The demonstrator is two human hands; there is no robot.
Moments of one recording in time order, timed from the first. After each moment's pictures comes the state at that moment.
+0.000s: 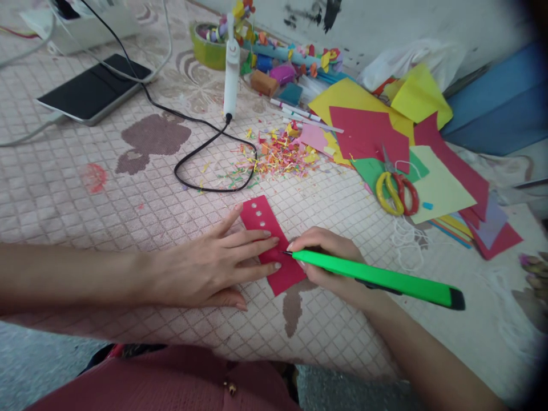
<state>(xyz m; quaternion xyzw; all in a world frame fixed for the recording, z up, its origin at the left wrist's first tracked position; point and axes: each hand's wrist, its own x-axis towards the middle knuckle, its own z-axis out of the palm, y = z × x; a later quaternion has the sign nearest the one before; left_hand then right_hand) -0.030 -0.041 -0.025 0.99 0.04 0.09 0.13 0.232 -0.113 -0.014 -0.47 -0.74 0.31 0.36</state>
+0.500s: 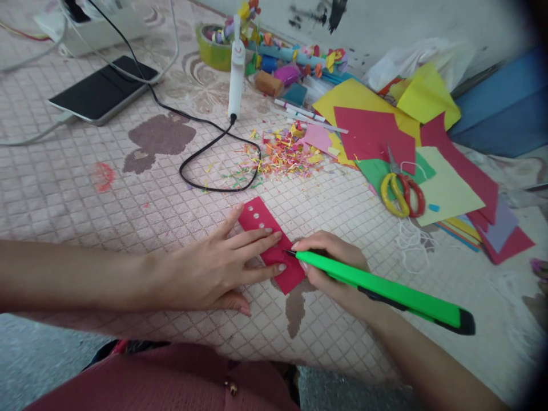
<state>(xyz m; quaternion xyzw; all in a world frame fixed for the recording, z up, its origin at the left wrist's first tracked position) -0.026 -0.048 -0.024 0.99 0.07 0.06 0.12 0.226 -0.120 -0.011 -0.50 -0.74 0.27 0.36</state>
